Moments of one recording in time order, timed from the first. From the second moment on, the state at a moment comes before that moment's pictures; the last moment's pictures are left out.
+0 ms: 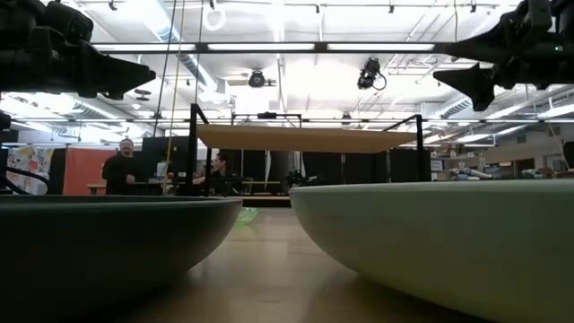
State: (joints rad) left arm 0.15 0.01 0.01 0.09 -0.01 0.17; right arm -0.17 0.07 0.07 0.14 0.05 0.25
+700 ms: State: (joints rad) left arm 0.15 0.01 0.01 0.09 -0.01 0.17; right arm -0.17 0.56 0.59 -0.53 -0.09 0.10
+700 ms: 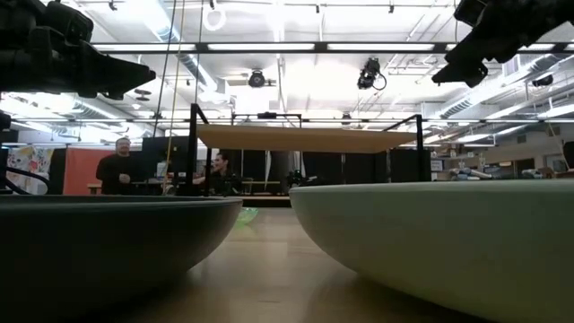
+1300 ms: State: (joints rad) left arm 0.15 0.01 0.01 0.09 -0.01 0.17; right arm -0.17 0.91 0.63 -0.67 -0.20 -0.02
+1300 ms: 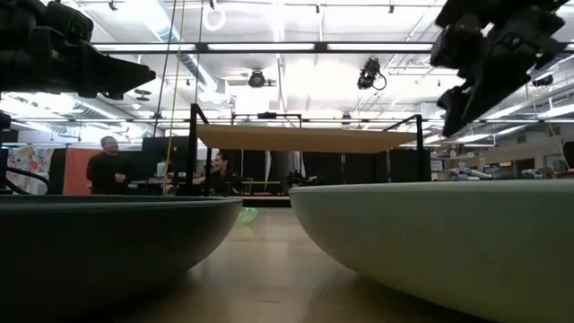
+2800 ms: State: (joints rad) left arm 0.15 0.01 0.01 0.09 -0.01 0.17; right arm -0.04 1.42 0.63 -0.73 -0.26 -0.37
